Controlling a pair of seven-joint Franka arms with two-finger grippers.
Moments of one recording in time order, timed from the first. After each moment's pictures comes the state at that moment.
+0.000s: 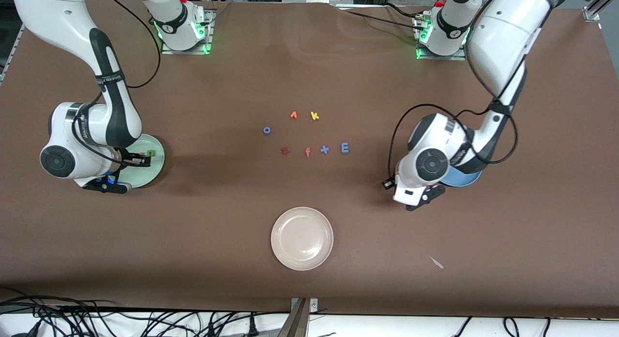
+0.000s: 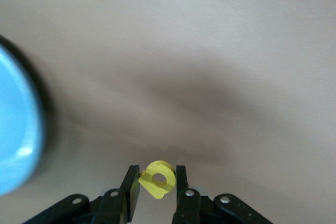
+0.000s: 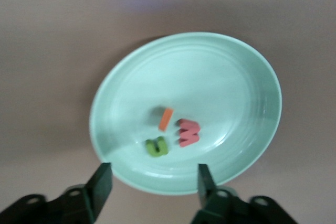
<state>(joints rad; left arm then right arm) -0.07 0.66 -0.32 -1.60 0.17 2.00 -0.92 0.19 0.50 -0.22 -1.78 -0.01 1.91 0.10</state>
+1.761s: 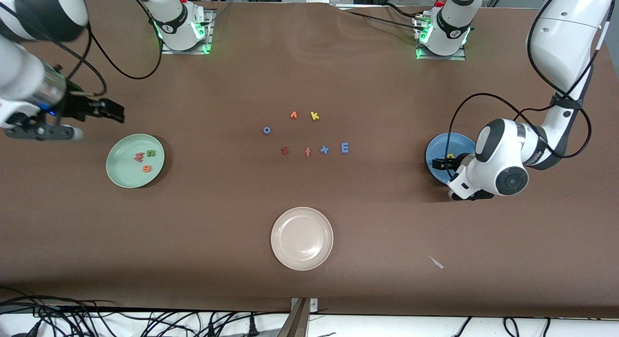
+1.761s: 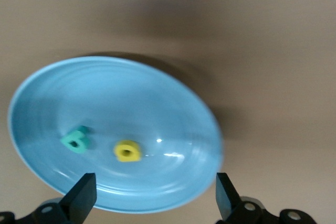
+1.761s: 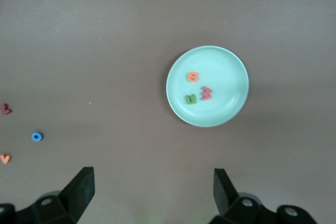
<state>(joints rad) 0.22 0.61 -0.39 -1.73 0.16 1.86 -0.34 0.19 0.02 -0.13 -1.69 -0.02 1.60 0.10</state>
